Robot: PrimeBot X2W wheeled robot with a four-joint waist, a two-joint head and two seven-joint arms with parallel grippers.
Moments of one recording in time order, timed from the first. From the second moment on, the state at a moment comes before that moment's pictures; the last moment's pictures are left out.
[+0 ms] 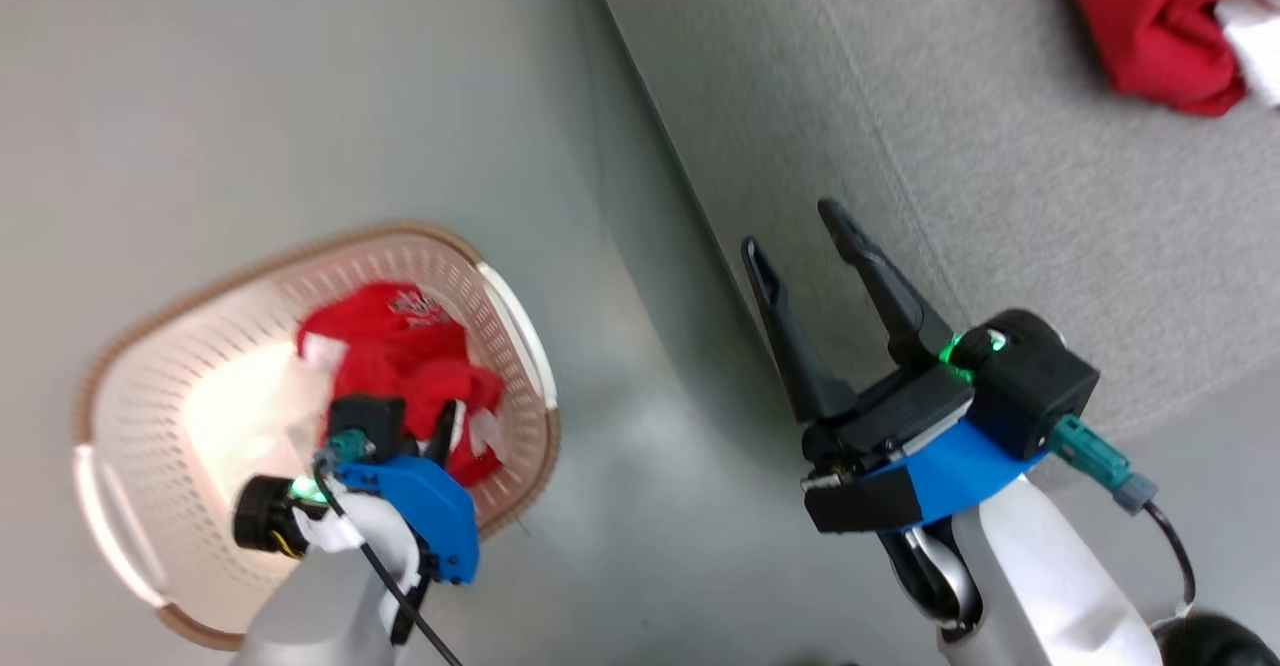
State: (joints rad) left arm -0.62 0.13 -0.60 1.14 -0.53 -0.13 -0.26; right arm -0.39 -0.06 0.35 0.10 0.27 0.13 -0.26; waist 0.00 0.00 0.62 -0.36
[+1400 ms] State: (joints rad) left arm -0.67 0.06 -0.82 0.78 -0.63 -0.13 -0.25; right arm -0.10 -0.12 0.31 0.04 0.29 0.13 -0.08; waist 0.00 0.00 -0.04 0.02
